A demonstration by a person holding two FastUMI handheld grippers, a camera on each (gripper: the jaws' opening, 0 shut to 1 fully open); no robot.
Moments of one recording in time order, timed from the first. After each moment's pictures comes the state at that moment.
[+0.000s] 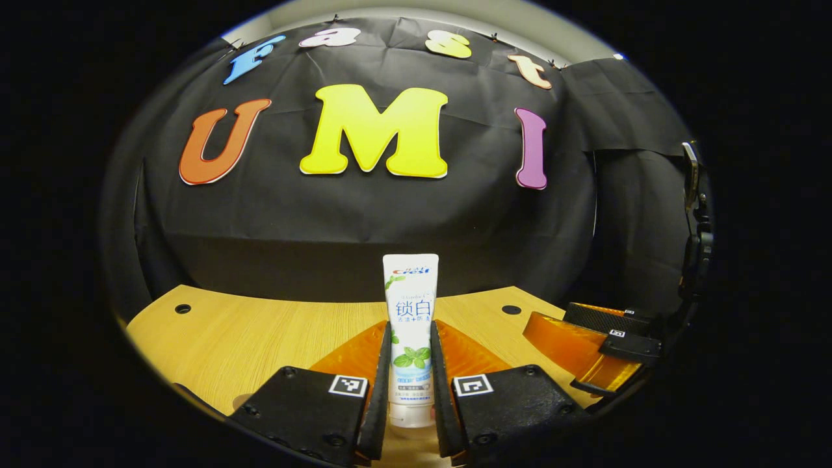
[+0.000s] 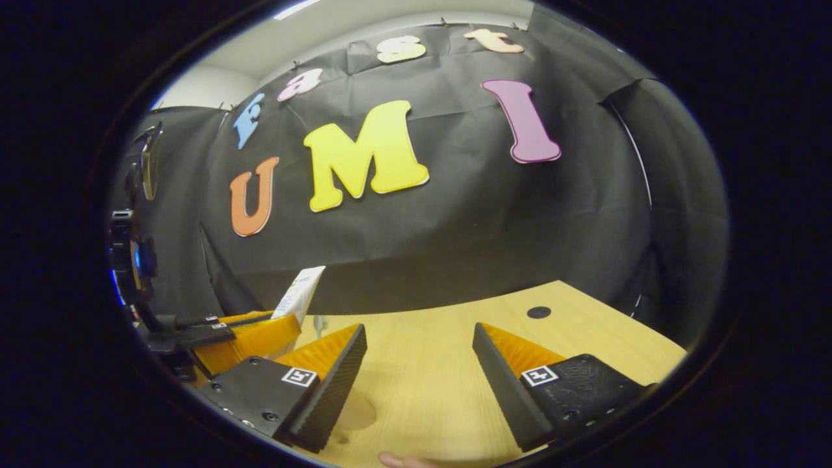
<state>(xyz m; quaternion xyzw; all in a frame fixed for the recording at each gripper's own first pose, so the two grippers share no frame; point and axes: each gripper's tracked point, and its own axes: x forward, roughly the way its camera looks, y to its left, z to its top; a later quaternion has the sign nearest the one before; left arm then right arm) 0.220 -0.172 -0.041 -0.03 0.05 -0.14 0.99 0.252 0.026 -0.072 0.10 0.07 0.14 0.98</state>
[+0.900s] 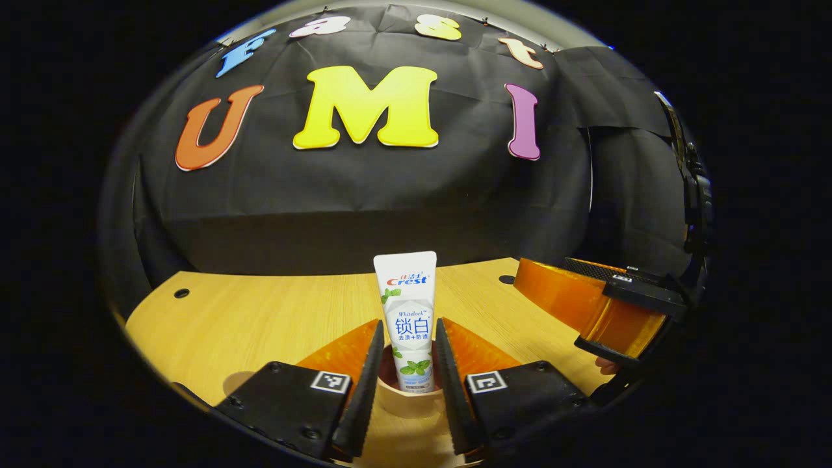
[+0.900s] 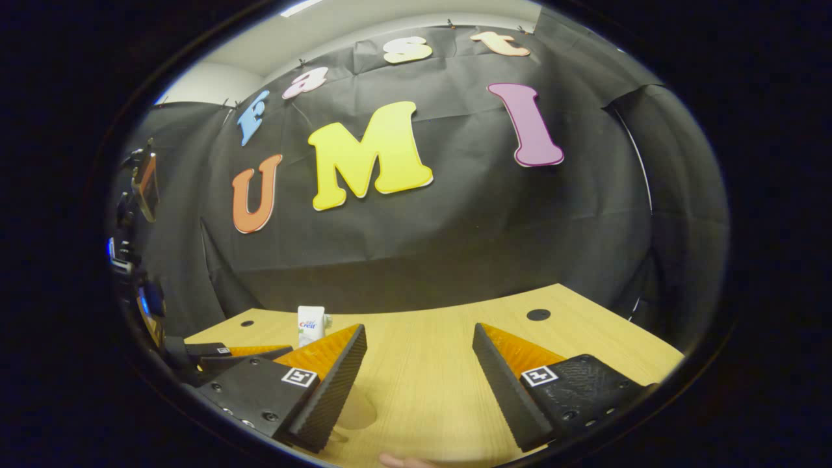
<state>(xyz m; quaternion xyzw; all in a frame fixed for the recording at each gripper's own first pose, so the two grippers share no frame) 0.193 -0.175 -0.074 0.00 0.09 -0.14 0.99 0.246 0.031 -0.069 0.10 0.07 0.15 0.98</state>
